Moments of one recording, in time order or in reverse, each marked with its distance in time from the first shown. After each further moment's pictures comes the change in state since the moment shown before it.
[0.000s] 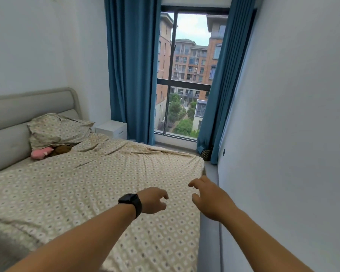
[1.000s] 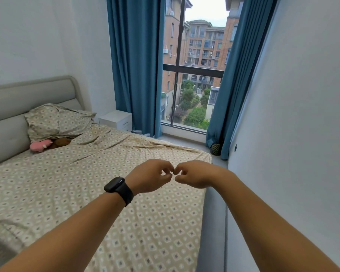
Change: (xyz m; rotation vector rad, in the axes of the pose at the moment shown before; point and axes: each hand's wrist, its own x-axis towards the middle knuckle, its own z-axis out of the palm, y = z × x) left_hand 0.134 0.046 -0.089 -0.146 0.363 0.121; right_hand 0.209 0.069 -0.051 -0.119 -0.397 -0.156
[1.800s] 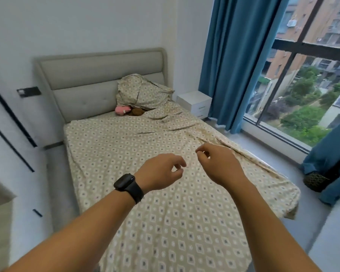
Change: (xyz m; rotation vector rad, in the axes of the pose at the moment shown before) left_hand 0.181 -0.122 0.012 0.061 0.191 -0.515; right_hand 0.315 0.075 -0.041 0.235 0.315 -0.324
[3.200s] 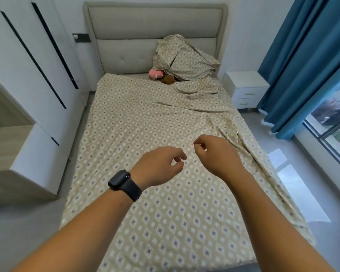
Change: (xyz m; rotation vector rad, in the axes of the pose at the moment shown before) left_hand 0.226 0.160 0.149 -0.073 0.110 -0.528; right_hand 0.208 0.272 -0.041 -0.027 -0.375 -0.421
